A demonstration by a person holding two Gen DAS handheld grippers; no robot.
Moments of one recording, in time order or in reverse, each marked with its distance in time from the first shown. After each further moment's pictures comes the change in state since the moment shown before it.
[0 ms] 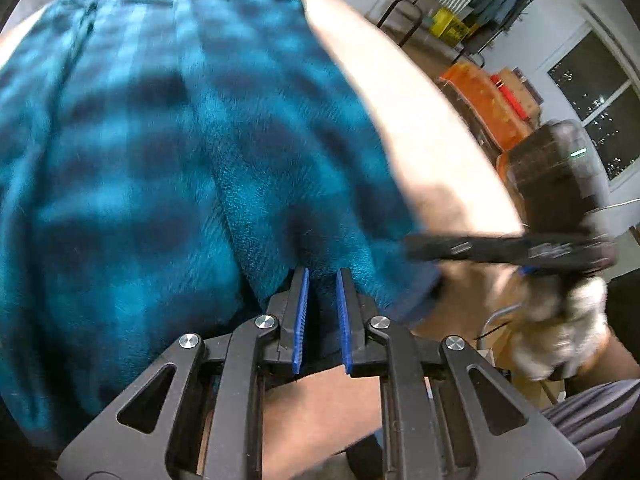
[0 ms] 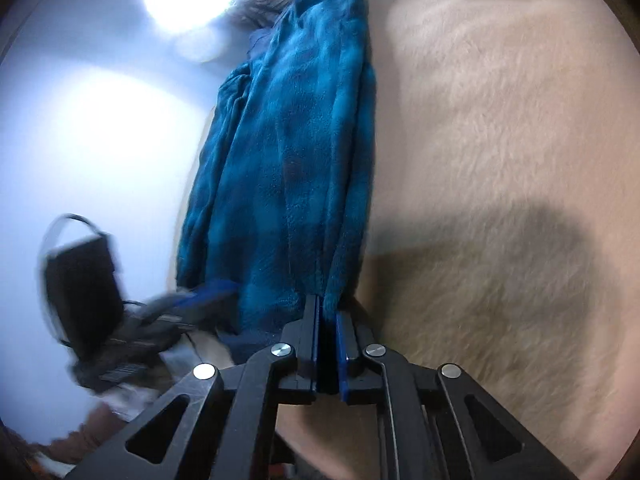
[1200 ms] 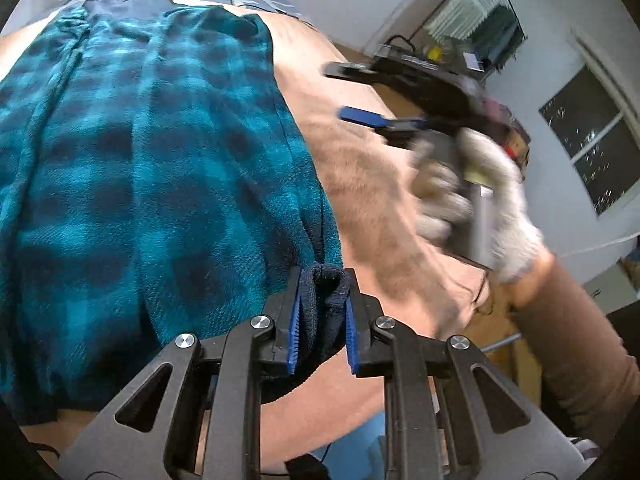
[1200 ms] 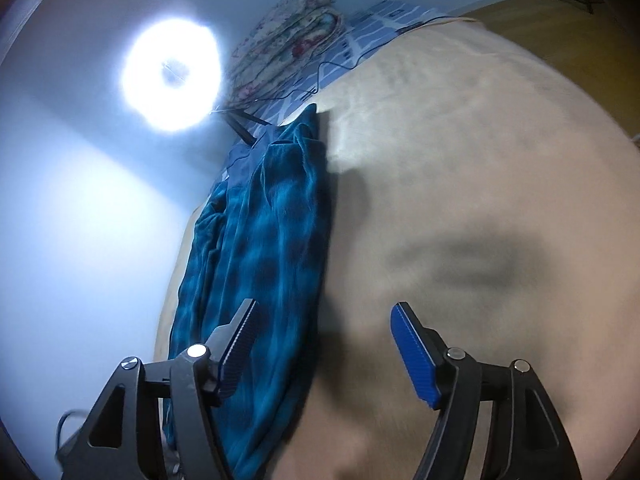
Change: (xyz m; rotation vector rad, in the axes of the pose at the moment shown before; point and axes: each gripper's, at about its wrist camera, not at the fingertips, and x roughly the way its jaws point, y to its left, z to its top) left arm -0.028 -0.045 -0.001 -0.067 -0.120 -0.056; right arm -0.033 -0.023 0.170 -0.033 -0.267 -0.092
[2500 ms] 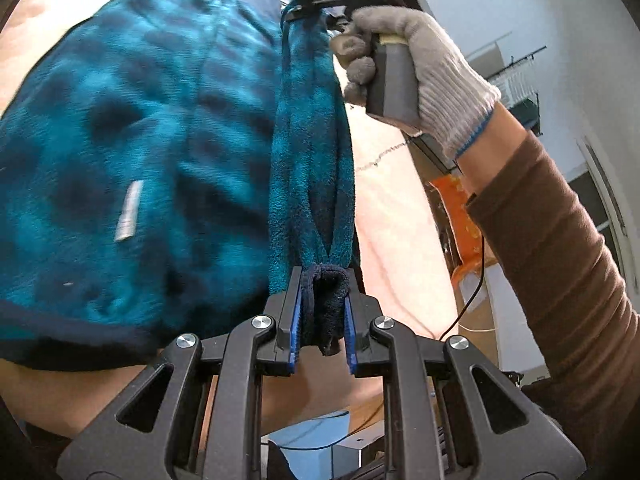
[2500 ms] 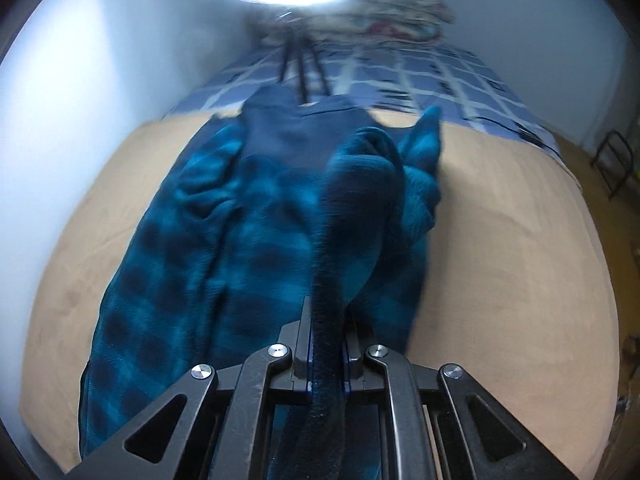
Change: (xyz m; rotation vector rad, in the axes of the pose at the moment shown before) left arm -0.072 0.108 -0.032 -0.323 -0.120 -0.087; right arm 0.216 0.251 0.033 -0.530 0.137 -0.511
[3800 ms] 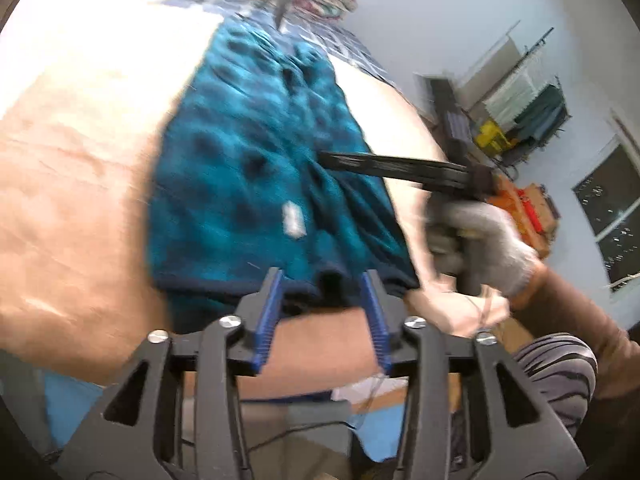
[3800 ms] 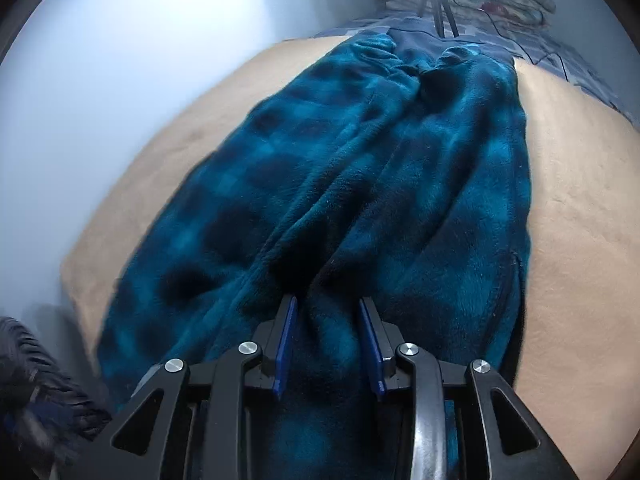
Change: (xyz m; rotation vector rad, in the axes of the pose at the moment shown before) left arm -0.099 0.014 -0.006 0.123 -0.106 0.217; right arm -0.051 0.017 -0.153 -0.137 0.049 0.392
